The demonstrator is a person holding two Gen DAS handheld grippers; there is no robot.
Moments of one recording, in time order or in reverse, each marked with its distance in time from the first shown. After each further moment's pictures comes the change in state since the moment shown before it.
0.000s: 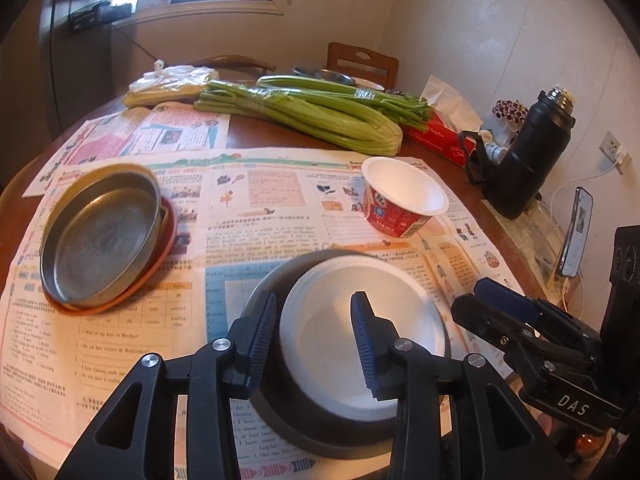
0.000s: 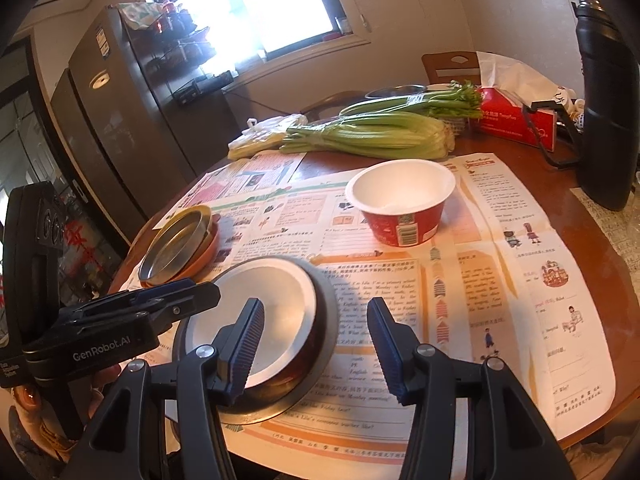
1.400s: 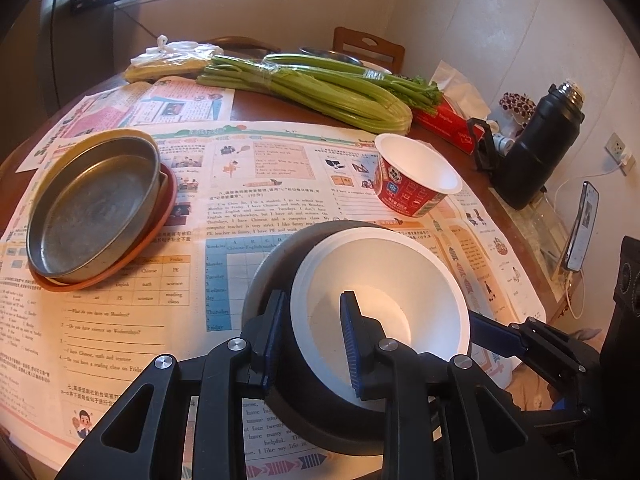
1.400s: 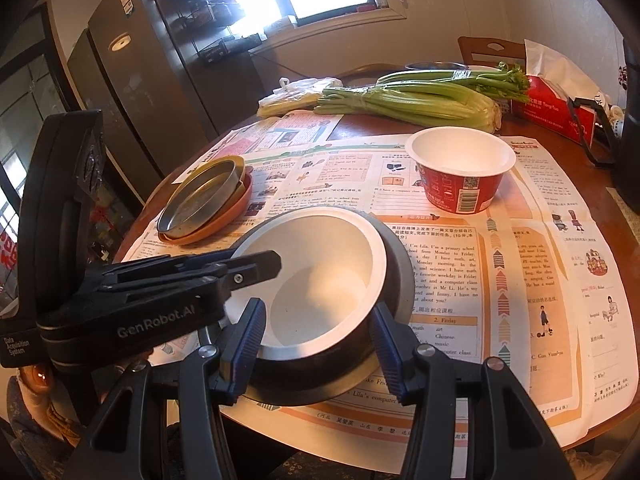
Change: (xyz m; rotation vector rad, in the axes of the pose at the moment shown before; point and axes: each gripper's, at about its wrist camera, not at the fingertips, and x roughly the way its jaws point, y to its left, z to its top) left arm 0.015 0.015 -0.013 -0.039 0.054 -0.012; right arm 0.024 0.041 -0.020 -0.094 0.119 0.054
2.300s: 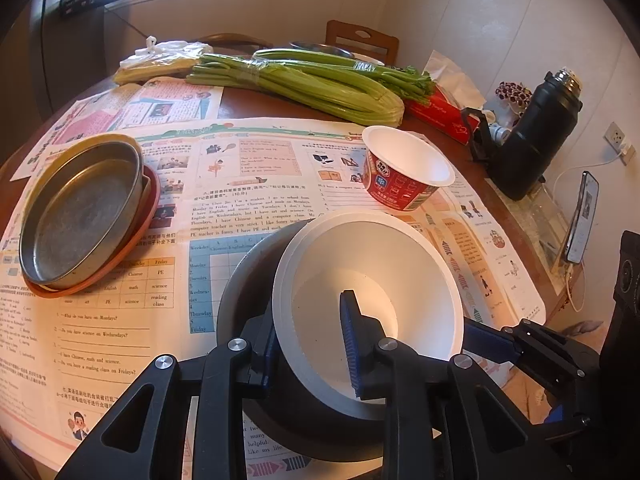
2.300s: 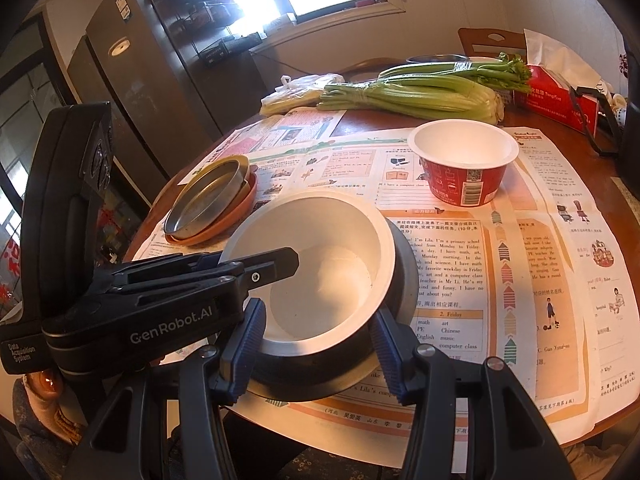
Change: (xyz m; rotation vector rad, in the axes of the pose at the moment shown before) left arm 0.007 -0.014 0.002 0.031 0.025 0.004; right arm 0.000 -0.003 0.001 0.022 0.017 0.035
